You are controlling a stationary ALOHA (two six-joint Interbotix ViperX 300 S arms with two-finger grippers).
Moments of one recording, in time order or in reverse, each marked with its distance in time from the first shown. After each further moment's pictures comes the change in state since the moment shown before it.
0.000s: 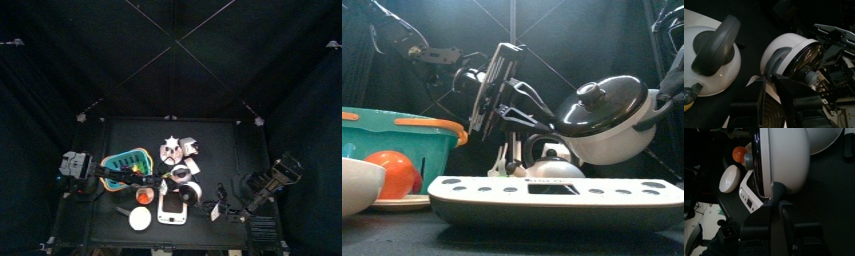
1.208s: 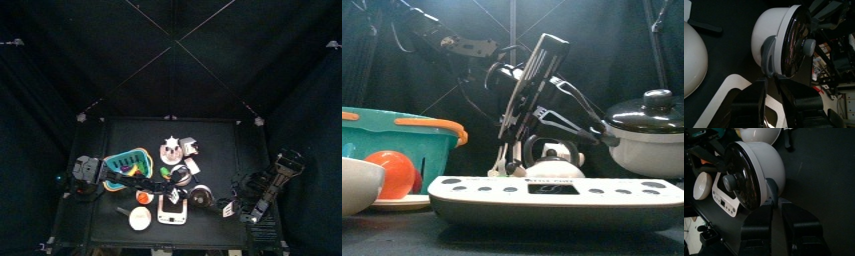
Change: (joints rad) left arm -0.038 0.166 -0.242 0.005 0.210 -0.003; right arm 0.204 -0.107 0.048 0.370 0.167 -0.005
